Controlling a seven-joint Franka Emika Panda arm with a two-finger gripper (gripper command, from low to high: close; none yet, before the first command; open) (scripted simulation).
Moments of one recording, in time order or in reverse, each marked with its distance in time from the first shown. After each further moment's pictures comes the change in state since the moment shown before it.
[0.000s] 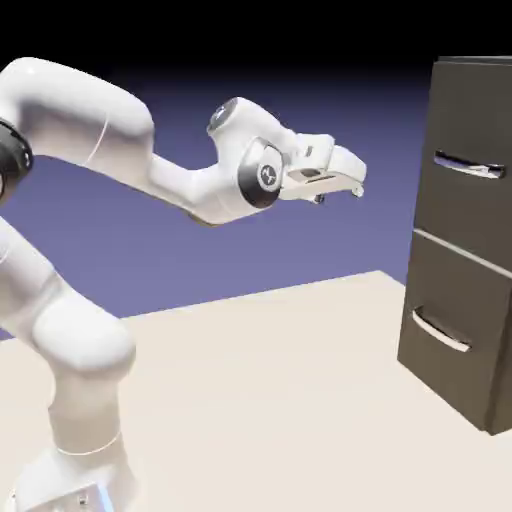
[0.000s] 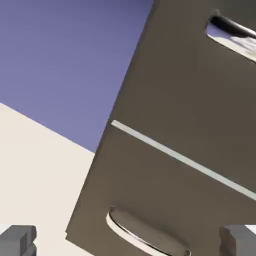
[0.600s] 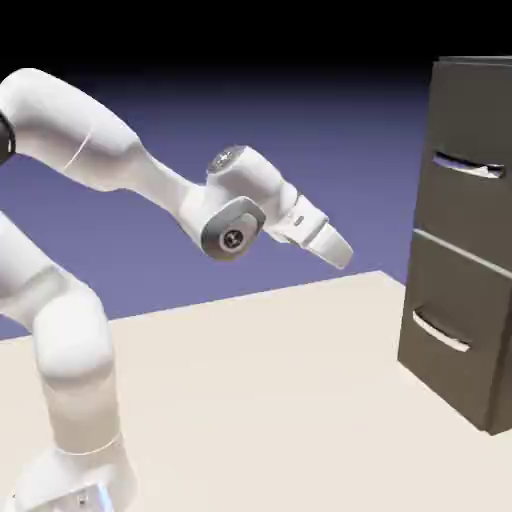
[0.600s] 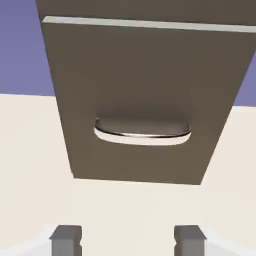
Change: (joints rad) arm -0.447 0.014 0.405 -0.253 0.783 0.082 -0.172
